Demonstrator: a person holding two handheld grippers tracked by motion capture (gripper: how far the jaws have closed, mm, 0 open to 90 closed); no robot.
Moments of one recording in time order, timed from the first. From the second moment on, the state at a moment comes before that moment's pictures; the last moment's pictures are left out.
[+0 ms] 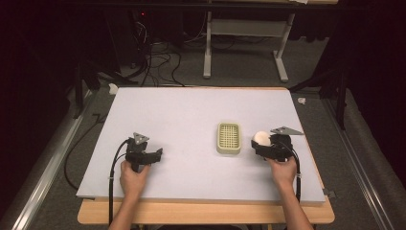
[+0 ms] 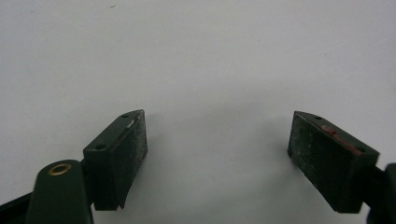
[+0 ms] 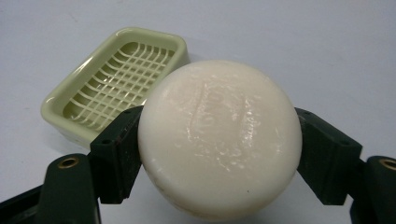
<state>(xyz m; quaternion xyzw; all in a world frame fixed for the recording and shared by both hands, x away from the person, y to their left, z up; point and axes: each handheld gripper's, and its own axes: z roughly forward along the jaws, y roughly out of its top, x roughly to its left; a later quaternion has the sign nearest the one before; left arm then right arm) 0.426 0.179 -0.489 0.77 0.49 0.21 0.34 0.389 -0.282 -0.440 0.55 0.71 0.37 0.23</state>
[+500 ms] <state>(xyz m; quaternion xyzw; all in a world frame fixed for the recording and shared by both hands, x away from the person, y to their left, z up) 0.426 0.179 -0.489 0.77 0.49 0.21 0.34 0.385 -0.266 -0.420 0.53 0.72 0.40 0.20</state>
